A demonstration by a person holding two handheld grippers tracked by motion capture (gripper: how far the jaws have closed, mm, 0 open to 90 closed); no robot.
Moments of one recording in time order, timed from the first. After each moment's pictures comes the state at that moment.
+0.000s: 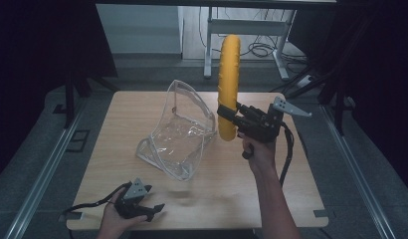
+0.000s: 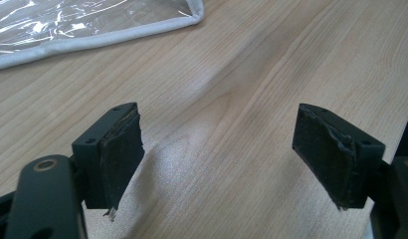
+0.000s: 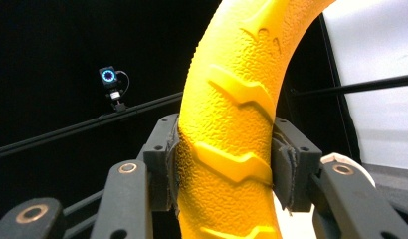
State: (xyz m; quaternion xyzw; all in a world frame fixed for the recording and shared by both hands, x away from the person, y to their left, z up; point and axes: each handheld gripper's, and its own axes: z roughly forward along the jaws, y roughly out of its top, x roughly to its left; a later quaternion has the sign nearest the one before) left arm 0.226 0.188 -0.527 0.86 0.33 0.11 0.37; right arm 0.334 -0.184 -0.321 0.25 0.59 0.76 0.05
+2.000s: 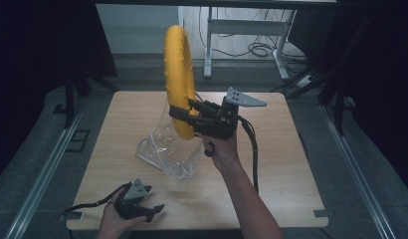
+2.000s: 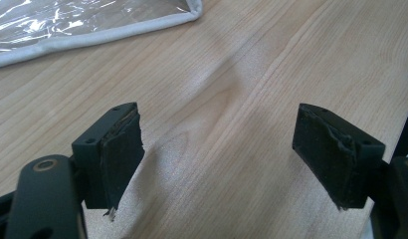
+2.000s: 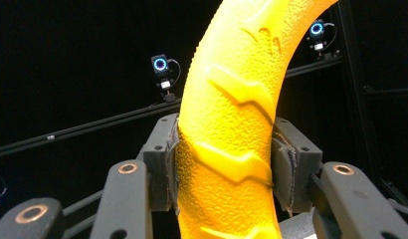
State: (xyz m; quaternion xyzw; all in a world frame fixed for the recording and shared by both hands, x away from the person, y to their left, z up) left arm 0.225 0.189 -0.527 0.86 0.32 0.10 0.37; right arm 0.332 -0.089 -0.301 0.17 0.61 0.77 -0.01
